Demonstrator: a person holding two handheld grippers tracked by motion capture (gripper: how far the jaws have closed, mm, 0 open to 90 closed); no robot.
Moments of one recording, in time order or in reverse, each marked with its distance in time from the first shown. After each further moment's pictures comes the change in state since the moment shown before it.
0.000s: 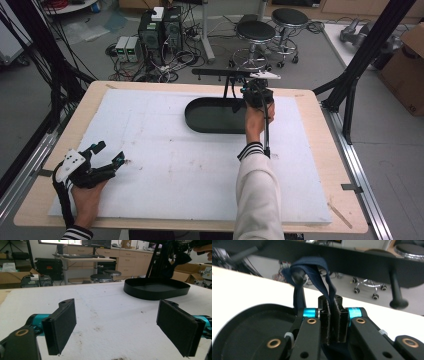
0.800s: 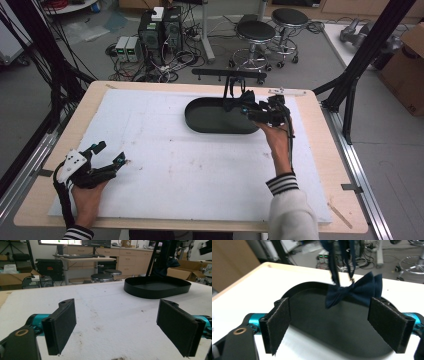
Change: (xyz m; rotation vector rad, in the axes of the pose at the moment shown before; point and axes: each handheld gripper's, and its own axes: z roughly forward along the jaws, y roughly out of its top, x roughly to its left) left arm -0.002 0.000 0.000 0.002 0.001 0.026; right arm -0.021 -0.038 -0.078 0.003 0.329 0.099
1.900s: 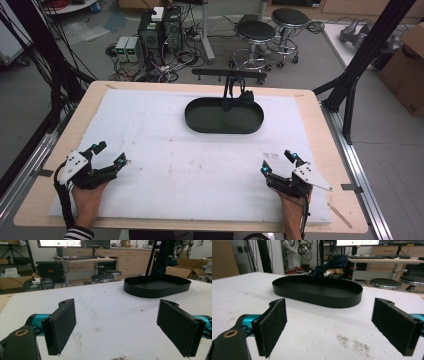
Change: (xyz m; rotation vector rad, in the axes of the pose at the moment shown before) left arm -0.003 0.000 0.000 -0.004 0.000 0.027; right arm 0.011 -0.173 -0.083 -0.379 -0.177 -0.167
